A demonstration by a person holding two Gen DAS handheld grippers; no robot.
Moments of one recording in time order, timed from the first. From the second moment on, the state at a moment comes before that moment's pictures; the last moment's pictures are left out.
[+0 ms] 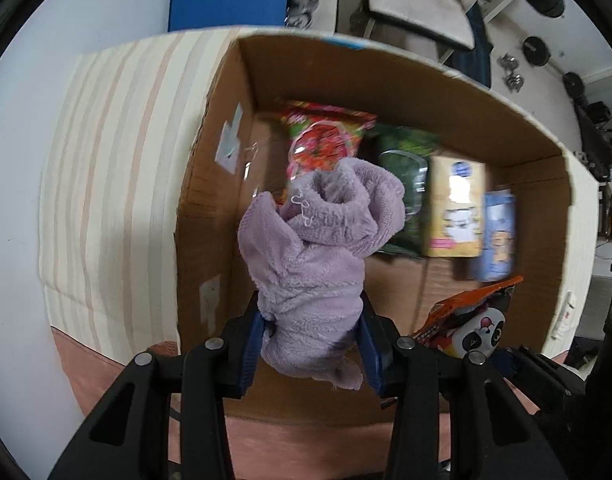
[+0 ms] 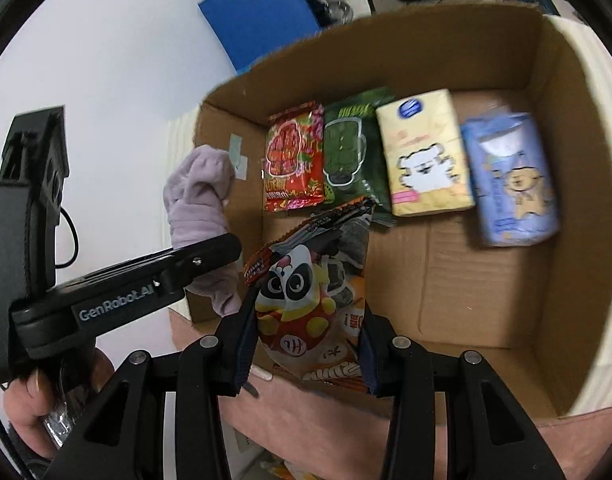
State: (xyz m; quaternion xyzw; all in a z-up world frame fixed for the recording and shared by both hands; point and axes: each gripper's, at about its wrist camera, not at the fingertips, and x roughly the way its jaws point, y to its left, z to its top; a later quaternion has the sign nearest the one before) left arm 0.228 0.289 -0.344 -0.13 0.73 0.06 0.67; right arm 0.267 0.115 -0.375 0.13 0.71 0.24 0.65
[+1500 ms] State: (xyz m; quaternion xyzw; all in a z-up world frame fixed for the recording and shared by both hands) left arm 0.150 0.255 -0.246 -0.10 0.63 0.09 0.76; right arm 0.216 0.089 -0.298 -0.09 0.64 0.11 0.76
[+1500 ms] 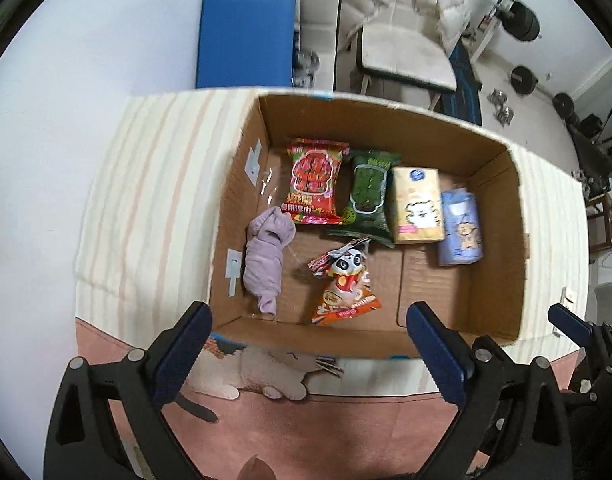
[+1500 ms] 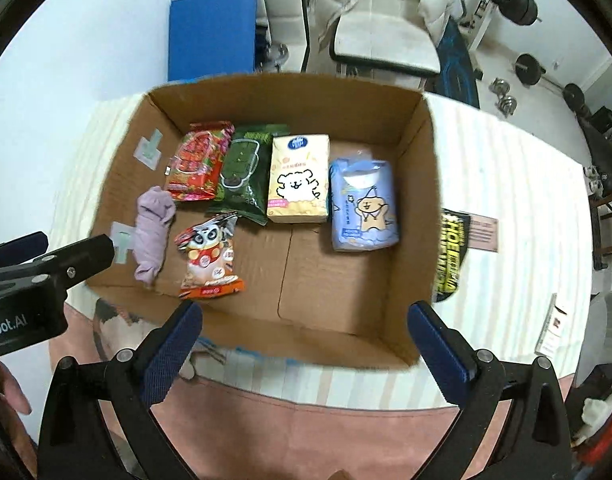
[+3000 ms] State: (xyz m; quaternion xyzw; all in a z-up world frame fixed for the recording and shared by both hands) left arm 0.338 -0.083 -0.441 0.04 0.81 0.00 0.59; right arm 0.236 -0.355 -0.358 0.09 0.68 -0.09 0.72
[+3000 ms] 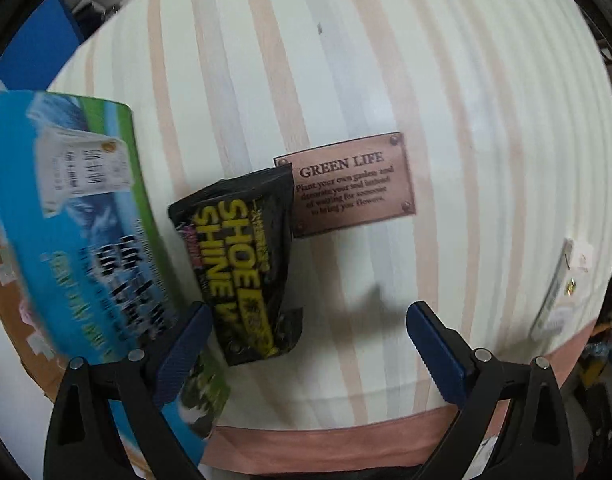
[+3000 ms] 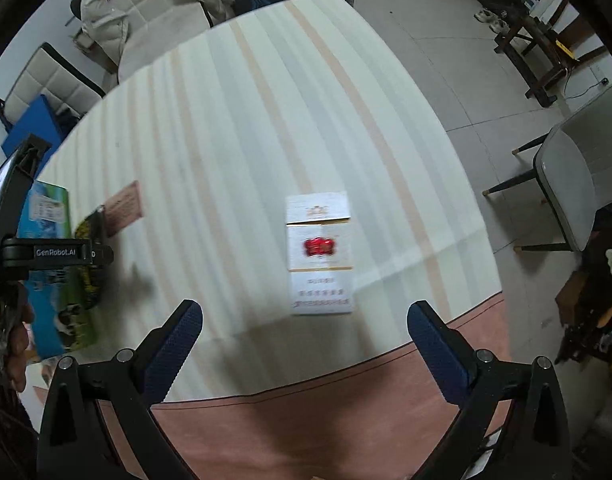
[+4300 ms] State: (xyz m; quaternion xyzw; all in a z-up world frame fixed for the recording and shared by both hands) left arm 0.346 -0.063 -0.485 -0.13 0.79 0.02 0.59; right arm 0.262 -0.371 -0.476 0.11 0.75 -0.12 0.65
